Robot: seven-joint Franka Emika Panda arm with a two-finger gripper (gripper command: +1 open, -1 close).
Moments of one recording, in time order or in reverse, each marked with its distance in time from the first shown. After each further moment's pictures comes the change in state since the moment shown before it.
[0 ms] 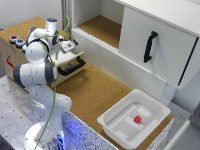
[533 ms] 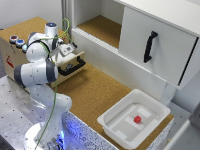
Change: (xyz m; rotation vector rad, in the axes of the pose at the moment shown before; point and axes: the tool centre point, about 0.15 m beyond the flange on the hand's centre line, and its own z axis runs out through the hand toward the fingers) arm 0.005 0.007 0.019 -0.028 0.017 0.034
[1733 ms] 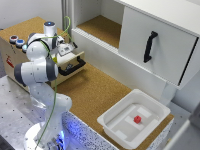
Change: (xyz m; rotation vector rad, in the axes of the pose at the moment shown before) arm 0.011 0.059 -0.051 -0.147 0.040 0.271
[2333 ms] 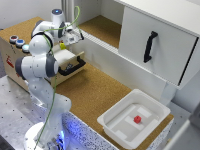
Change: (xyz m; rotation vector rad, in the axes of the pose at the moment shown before) arm 0.026 0.144 -0.062 -0.115 0.078 0.413
